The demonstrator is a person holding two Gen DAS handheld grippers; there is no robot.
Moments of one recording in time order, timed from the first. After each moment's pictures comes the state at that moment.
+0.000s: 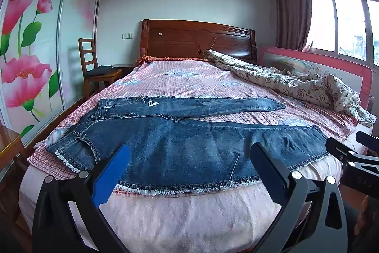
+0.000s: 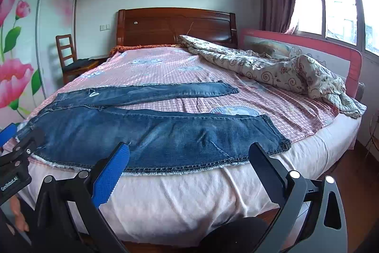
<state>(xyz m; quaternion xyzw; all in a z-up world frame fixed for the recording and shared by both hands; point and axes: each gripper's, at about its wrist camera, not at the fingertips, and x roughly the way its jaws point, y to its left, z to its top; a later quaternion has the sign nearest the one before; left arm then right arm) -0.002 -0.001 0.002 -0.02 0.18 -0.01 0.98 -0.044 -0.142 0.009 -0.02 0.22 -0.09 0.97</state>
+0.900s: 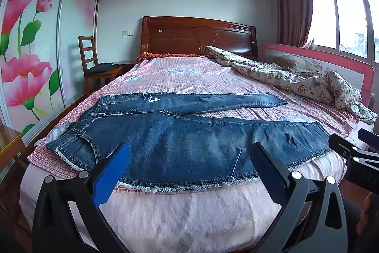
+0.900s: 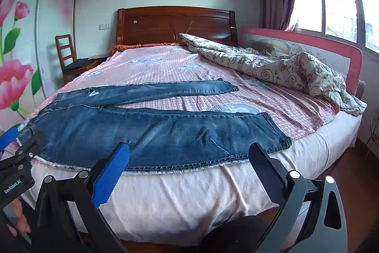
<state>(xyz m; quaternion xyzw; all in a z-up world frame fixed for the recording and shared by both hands) -0.001 -0.003 -0.004 -0.02 0.19 -0.01 0.98 -0.044 -0.142 0.008 -0.02 0.23 -0.09 0.97</state>
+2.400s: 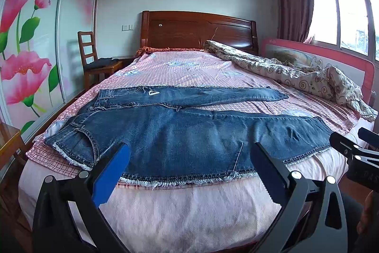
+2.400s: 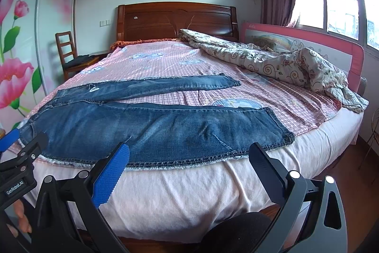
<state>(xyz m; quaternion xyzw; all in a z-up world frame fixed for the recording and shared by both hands) 0.002 -0.001 -0.011 -0.02 0.21 -0.01 0.98 -0.040 -0.143 0.002 -0.02 0.24 -0.09 0.97</state>
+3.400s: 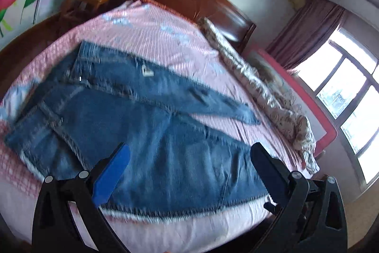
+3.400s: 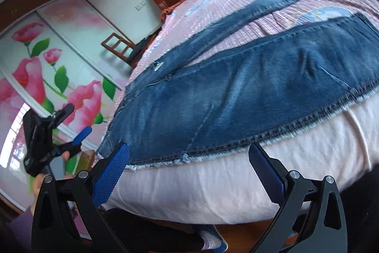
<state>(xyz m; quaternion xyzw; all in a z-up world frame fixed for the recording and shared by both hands) 0.115 0.141 0.014 -0.25 0.30 -0.13 0.91 0.047 -0.143 -0.043 0.24 0.38 0.17 0.88</state>
